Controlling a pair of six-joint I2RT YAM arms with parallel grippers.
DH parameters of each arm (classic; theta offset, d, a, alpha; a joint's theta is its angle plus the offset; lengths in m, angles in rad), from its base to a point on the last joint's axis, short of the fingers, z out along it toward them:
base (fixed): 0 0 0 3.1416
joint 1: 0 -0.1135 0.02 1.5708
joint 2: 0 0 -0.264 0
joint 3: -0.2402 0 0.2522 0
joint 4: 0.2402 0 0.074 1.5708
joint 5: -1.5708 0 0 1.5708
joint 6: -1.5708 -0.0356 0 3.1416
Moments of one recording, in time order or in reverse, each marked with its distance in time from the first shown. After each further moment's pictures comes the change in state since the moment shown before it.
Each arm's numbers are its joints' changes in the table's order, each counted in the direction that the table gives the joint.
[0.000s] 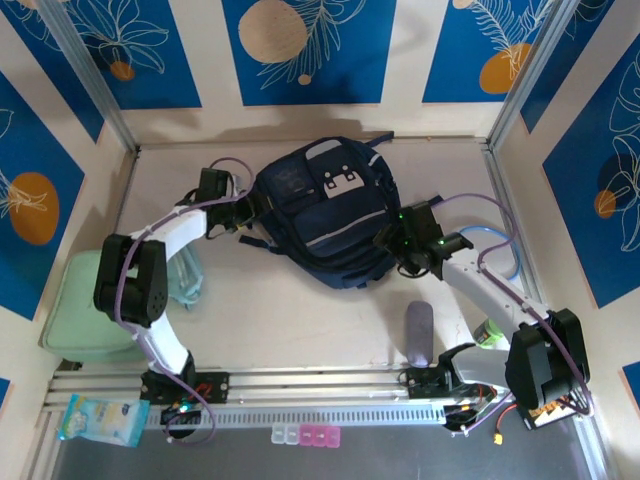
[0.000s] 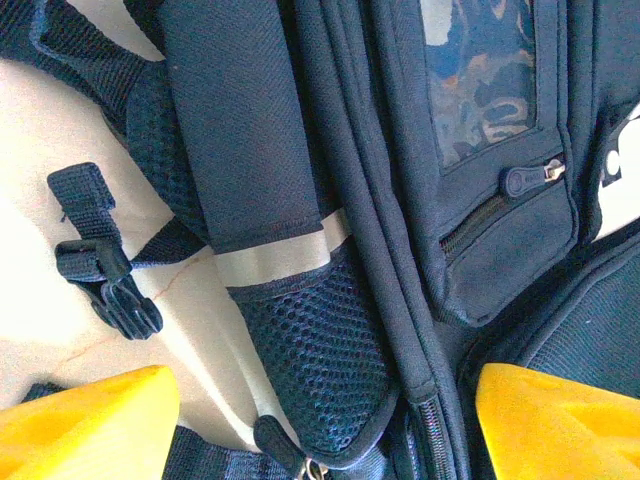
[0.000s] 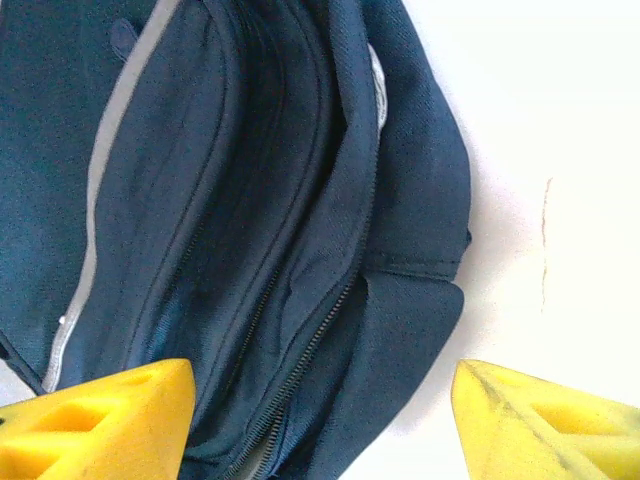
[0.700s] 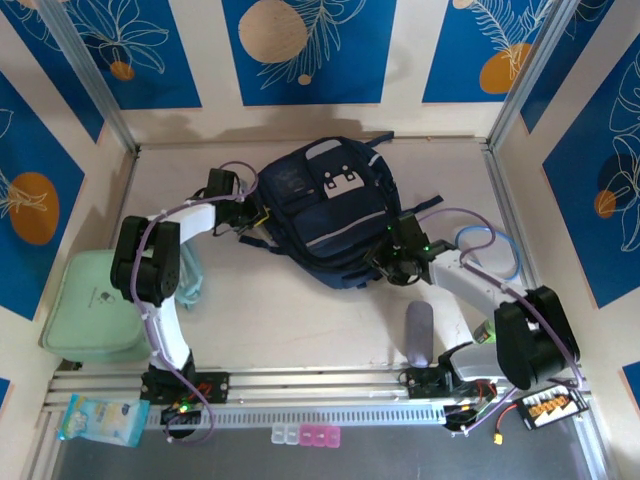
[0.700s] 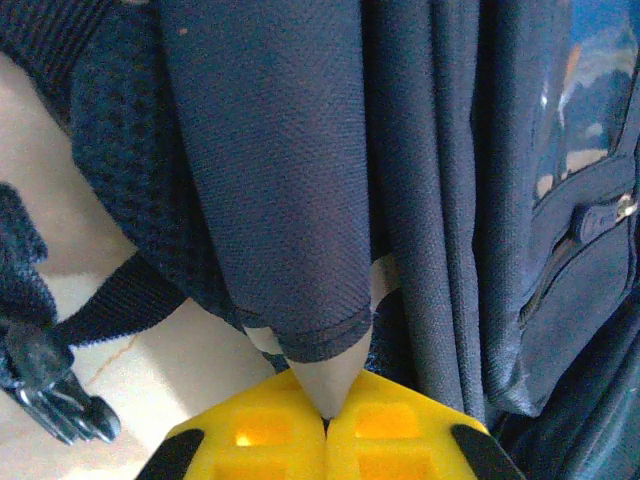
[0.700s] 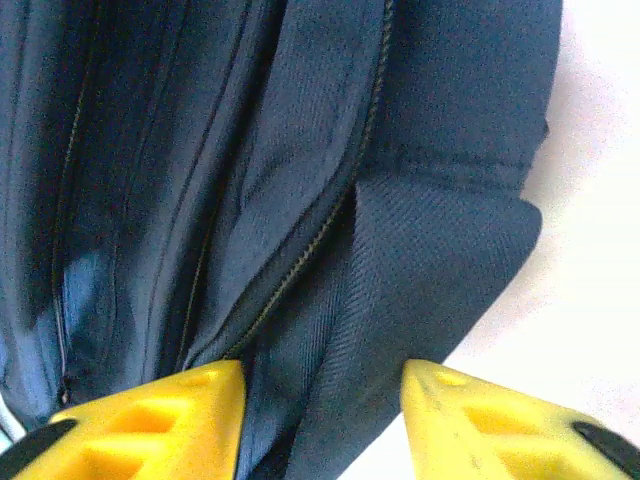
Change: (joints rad) left arm -0.013 0.175 -0.078 -0.046 -0.092 0.094; right arm -0.026 0.122 0.097 -0.163 0.136 -0.072
